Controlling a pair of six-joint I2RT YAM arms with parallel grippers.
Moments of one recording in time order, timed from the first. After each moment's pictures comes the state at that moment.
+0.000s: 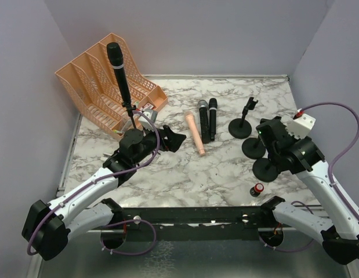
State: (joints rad) left arm -0.66 0.96 0.60 0.25 0.08 -0.52; right arm 0.54 0.93 1.14 -1.23 0.92 0.89
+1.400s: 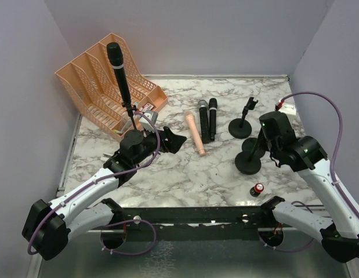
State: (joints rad) left arm -0.66 0.97 0.58 0.27 0.10 -0.54; right arm 0.54 0.96 1.20 -1.12 0.64 0.59
